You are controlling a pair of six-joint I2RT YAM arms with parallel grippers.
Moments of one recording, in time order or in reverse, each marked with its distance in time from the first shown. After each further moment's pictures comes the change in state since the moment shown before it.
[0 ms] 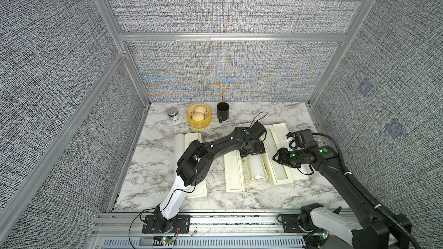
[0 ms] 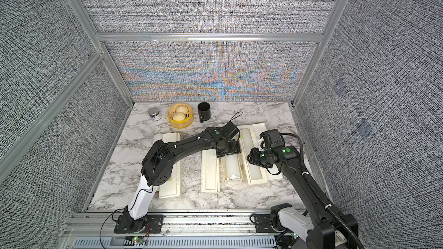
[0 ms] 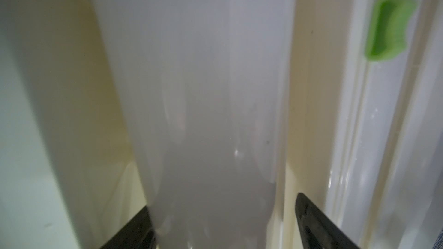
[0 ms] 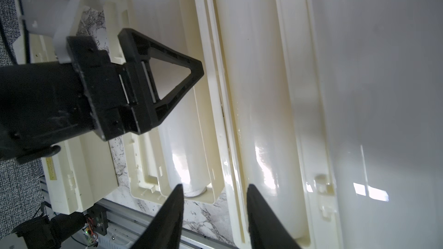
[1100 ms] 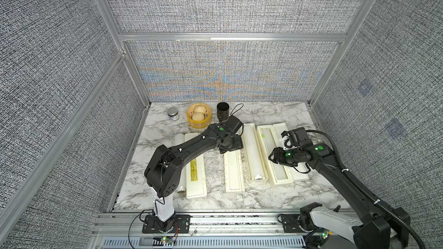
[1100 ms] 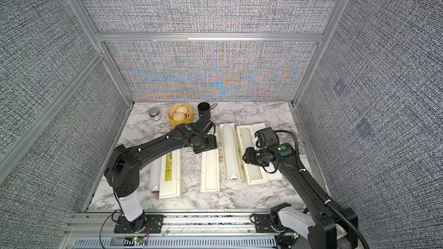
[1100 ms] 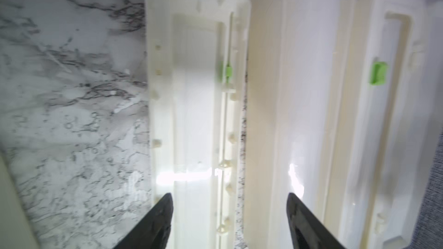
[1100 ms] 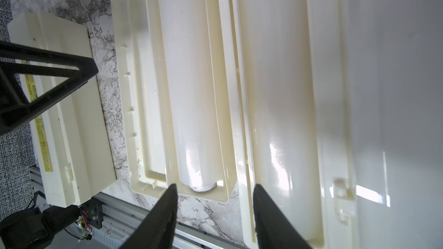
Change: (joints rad) left arm 0.153 -0.388 -0.373 -0.035 -0.069 0.106; right arm 0.099 0.051 0.045 -0.011 0.040 0.014
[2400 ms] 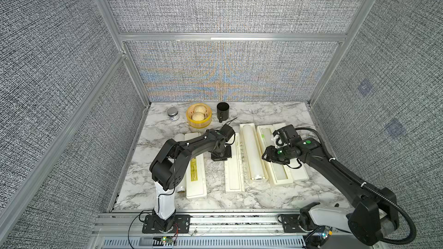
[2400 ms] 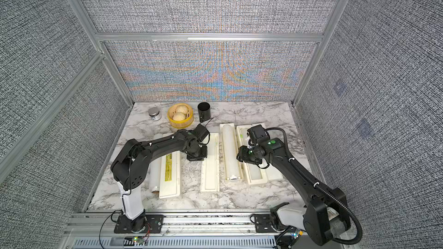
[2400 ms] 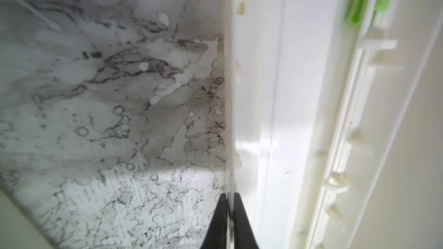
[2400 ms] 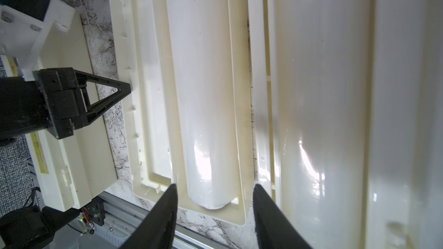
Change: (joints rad) left arm 0.076 0.084 -0.148 0.048 0.091 0.174; right arm 0.061 0.130 0.028 0.061 -0.024 0.026
